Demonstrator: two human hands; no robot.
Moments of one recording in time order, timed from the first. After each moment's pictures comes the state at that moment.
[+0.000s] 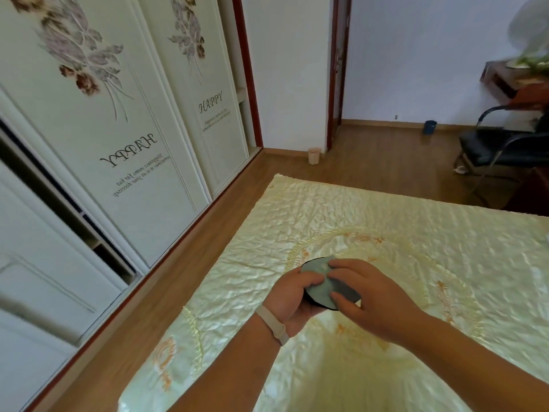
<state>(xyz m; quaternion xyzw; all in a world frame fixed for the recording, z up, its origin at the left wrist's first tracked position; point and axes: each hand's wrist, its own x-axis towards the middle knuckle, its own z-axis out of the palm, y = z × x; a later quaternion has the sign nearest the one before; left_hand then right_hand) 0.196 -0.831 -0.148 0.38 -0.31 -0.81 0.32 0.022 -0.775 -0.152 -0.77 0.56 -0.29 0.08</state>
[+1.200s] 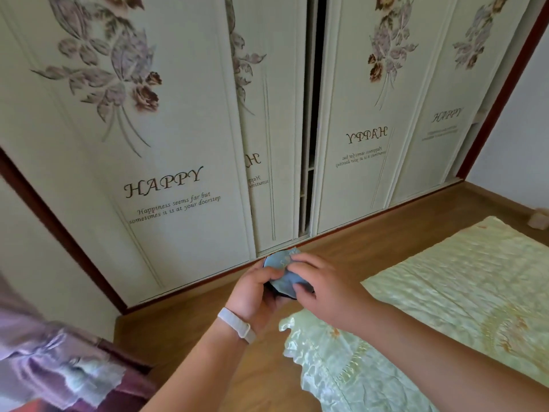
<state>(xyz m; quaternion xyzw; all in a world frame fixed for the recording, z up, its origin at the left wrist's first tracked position) 0.752 -0.614 -0.133 0.43 -0.22 -0.57 0.66 0.603 -0.694 -0.115 -0.93 0.21 -0.24 0.17</state>
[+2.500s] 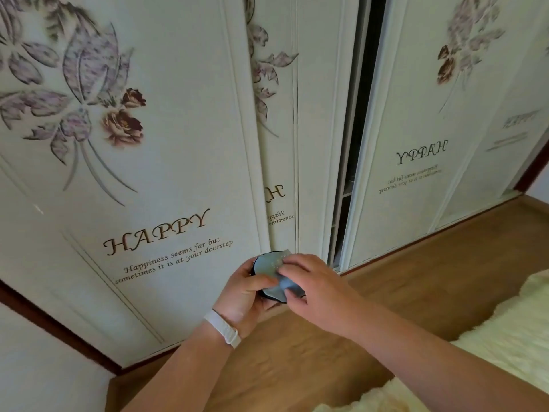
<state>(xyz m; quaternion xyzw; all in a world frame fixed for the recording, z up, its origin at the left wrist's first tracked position) 1.023 -0.873 -0.123 0.50 -0.24 -0.53 0.65 0.877 -0.970 -0.126 -0.95 0.15 -0.22 0.15</state>
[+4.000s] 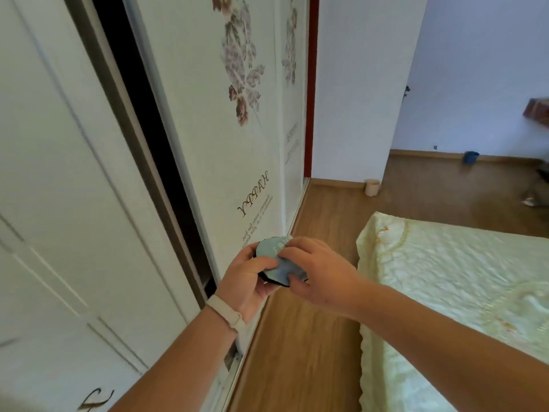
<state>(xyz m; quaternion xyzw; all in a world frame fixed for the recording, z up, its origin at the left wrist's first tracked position) 1.007 -1.402 -0.089 0.35 -0.35 -0.76 0.43 0.840 -1.360 -0.086 -0.80 0.54 -0.25 0.03</state>
